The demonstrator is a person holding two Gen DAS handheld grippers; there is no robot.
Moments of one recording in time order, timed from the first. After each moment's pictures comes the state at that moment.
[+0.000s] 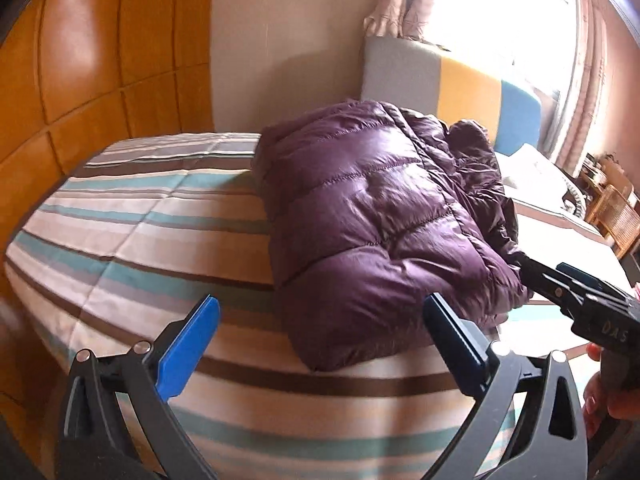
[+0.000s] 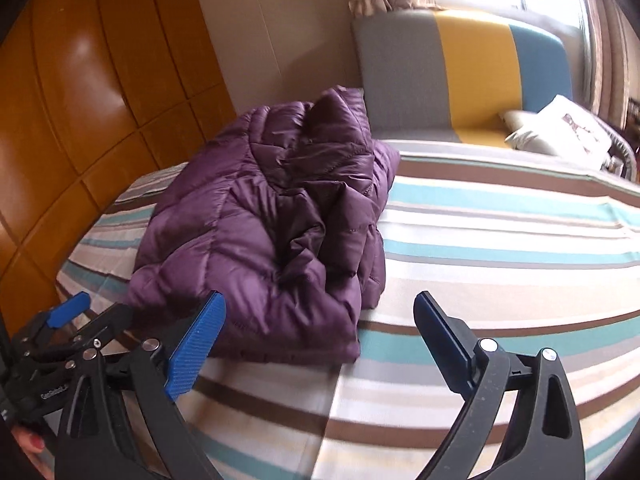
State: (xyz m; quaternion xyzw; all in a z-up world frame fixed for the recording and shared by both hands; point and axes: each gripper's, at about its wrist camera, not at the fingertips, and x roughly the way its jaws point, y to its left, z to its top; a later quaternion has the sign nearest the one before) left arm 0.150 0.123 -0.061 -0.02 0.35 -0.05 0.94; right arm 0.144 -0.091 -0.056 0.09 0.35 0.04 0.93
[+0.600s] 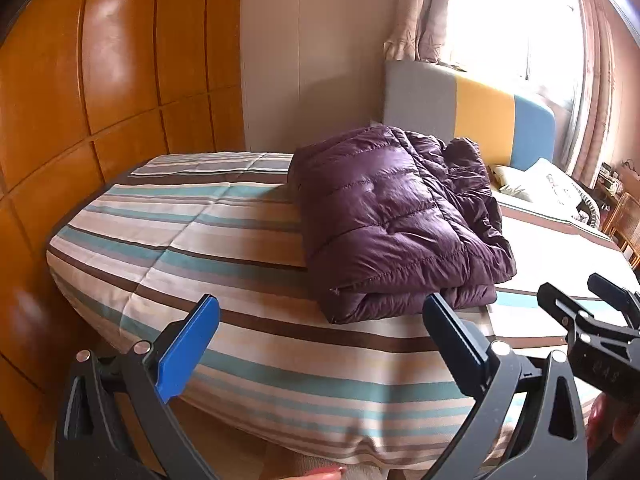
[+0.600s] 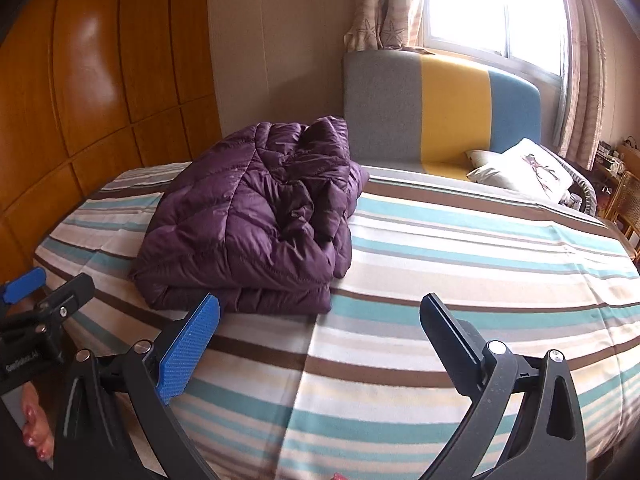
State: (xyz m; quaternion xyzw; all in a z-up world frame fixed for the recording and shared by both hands) left arm 0.078 0.127 -0.037 -0.01 0.31 -0.01 0.95; right arm 0.066 -0.079 -0.037 0.02 0.31 -0.01 0.95
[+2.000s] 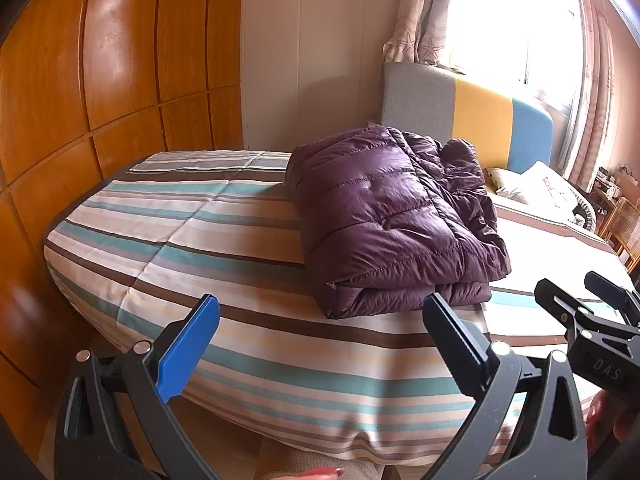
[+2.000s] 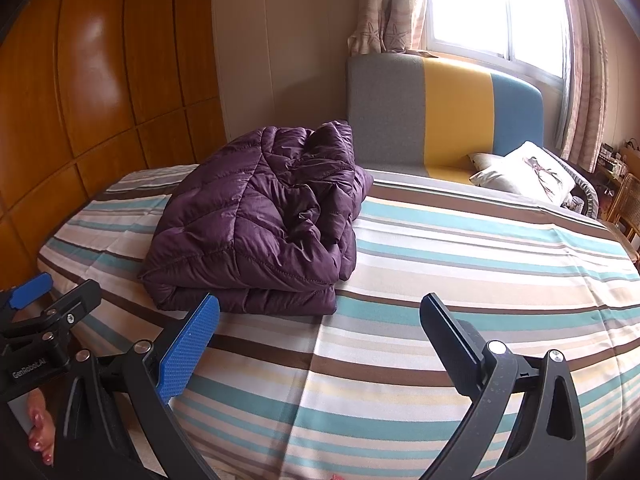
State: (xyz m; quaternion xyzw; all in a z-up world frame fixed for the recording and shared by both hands) left arm 0.074 0.128 -0.037 -0.02 0.31 -0.01 0.95; right arm 0.061 -0.078 -0.031 0.02 0.31 0.00 0.95
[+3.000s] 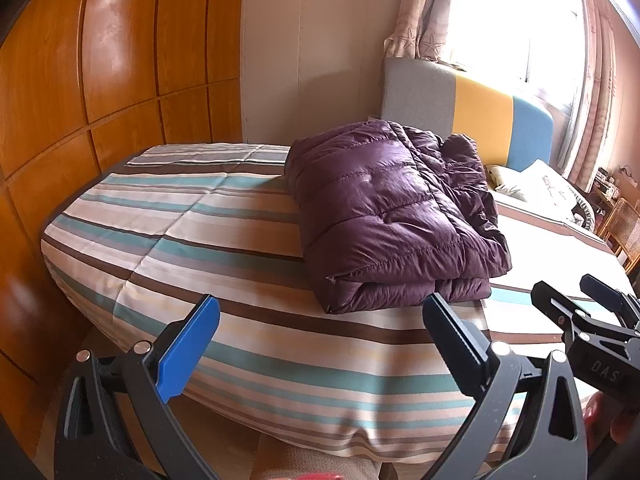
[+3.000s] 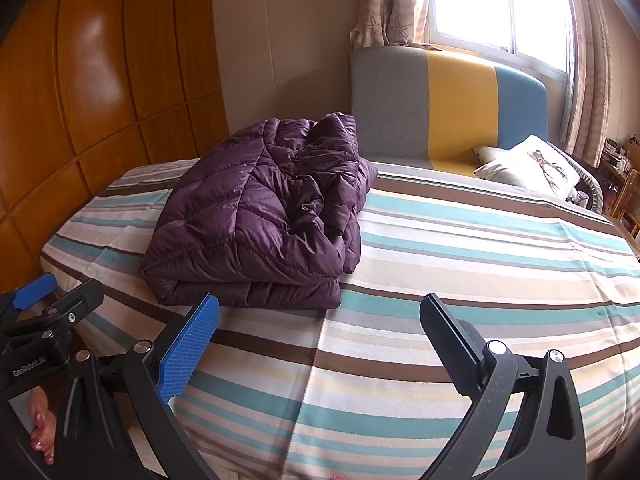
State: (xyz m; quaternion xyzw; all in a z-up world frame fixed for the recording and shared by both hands) left arm 0.077 0.130 -0.042 -0.03 0.32 -0.01 0.95; right arm 0.065 -0.078 -0.037 0.03 0.32 0.00 0.95
